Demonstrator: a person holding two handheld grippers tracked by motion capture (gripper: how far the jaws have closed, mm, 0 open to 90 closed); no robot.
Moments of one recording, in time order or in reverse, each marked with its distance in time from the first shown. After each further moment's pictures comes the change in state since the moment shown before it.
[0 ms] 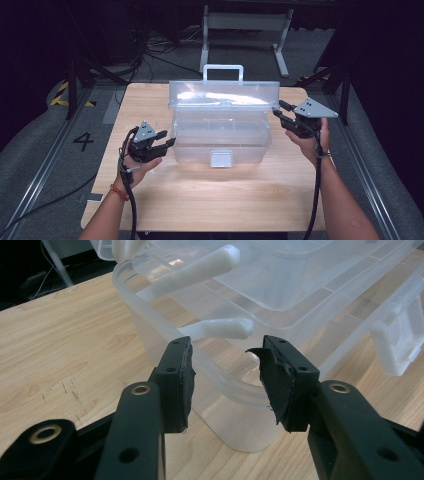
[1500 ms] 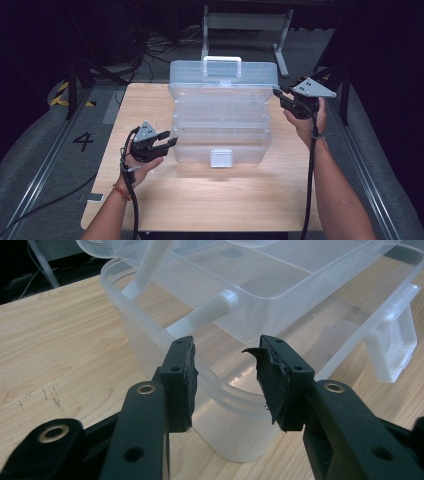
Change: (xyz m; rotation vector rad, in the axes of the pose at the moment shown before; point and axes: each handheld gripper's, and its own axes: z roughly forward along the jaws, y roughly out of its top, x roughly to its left) left arm 0.002 -0.004 0.008 -0.029 -0.044 -0.028; right arm -0.025 0.027 0.029 -0.031 -0.067 0.044
